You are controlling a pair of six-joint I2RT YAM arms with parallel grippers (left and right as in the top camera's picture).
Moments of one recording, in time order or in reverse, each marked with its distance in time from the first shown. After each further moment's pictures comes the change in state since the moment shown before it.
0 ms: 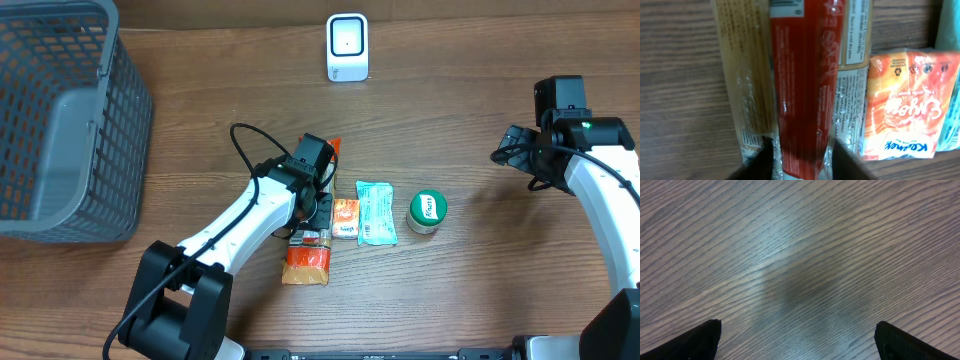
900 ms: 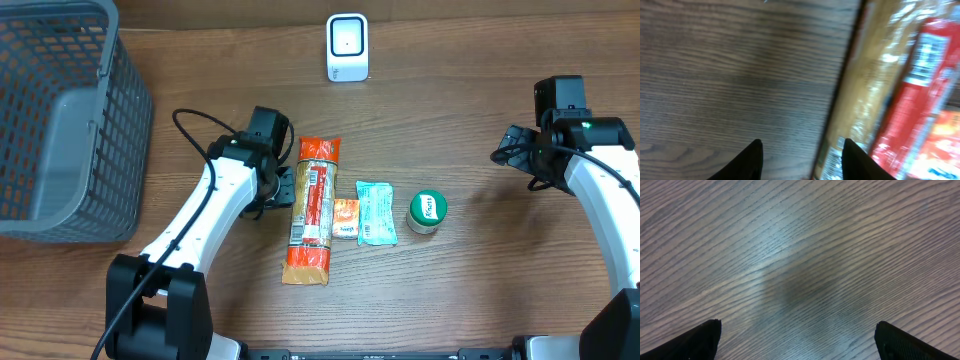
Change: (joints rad) left arm 0.206 -0.031 0.102 -0.139 -0.078 -0.019; right arm 0.000 0.000 0.000 0.000 0.000 0.000
